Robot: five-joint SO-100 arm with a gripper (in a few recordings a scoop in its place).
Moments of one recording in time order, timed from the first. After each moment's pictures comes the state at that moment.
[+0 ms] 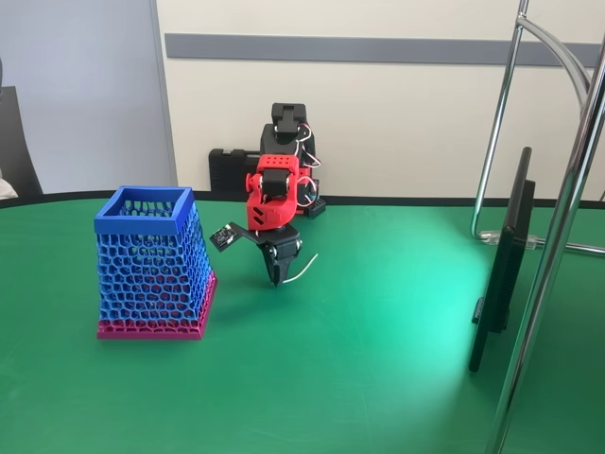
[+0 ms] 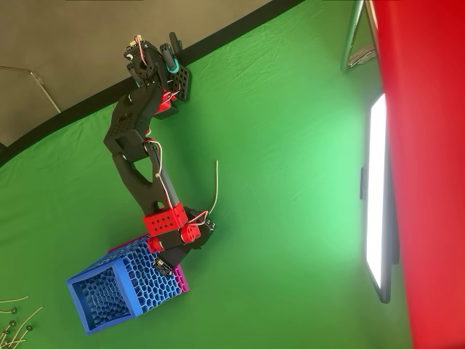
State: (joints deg) arm 4.5 47.2 59.5 81.8 -34.9
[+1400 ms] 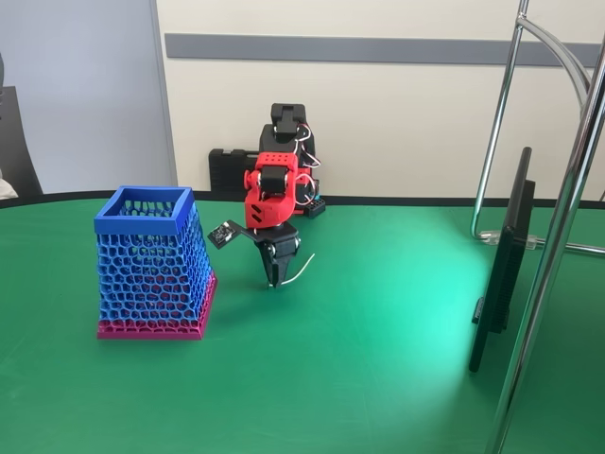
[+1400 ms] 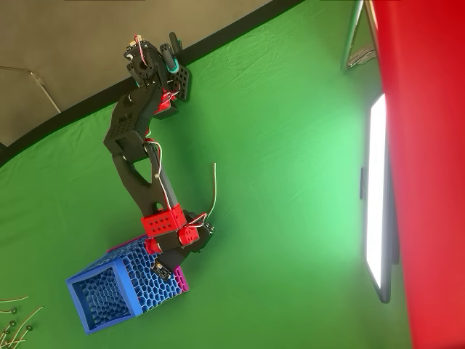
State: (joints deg) arm 4.7 46.4 57.5 82.1 -35.9
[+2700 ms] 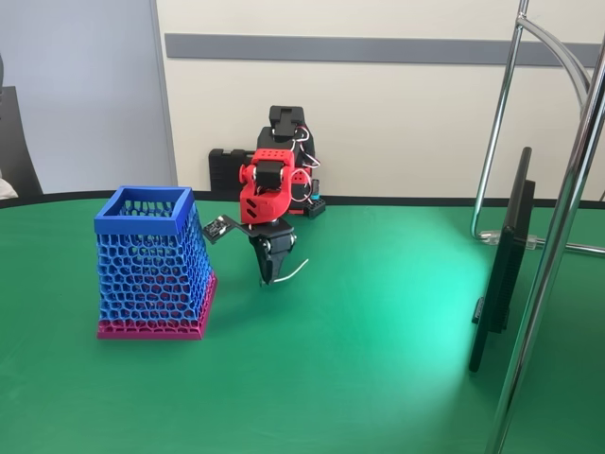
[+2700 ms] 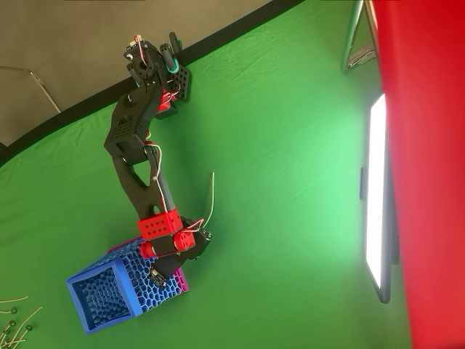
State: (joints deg) arm 5.9 44.8 49.8 83.7 -37.2
